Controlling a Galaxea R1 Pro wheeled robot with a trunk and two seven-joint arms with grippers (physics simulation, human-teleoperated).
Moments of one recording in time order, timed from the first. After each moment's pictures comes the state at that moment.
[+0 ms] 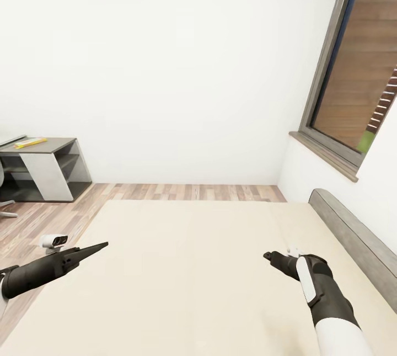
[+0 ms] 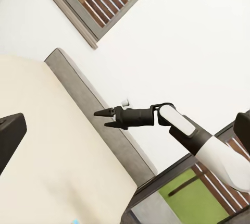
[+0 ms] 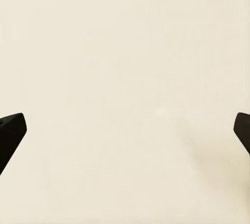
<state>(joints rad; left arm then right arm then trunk) -0.31 0.33 0.41 -1.33 0.30 0.86 -1.52 -0.55 0.02 -0.40 -0.96 -0.15 0.79 -0.01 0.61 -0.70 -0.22</state>
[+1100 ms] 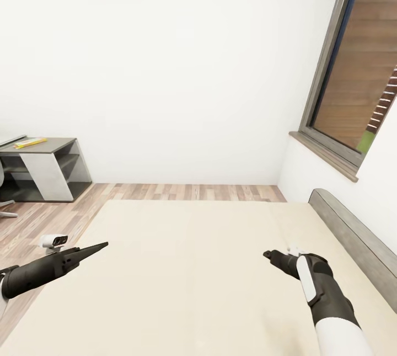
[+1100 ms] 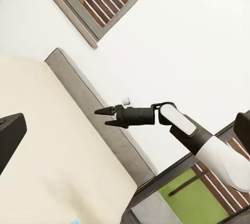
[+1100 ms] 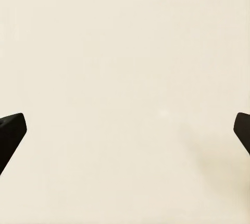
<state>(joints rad) -0.31 0.33 0.40 -1.33 0.30 0.86 -1.52 -0.55 0.03 -0.40 -0.97 -0.15 0.79 0.00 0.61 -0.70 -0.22</state>
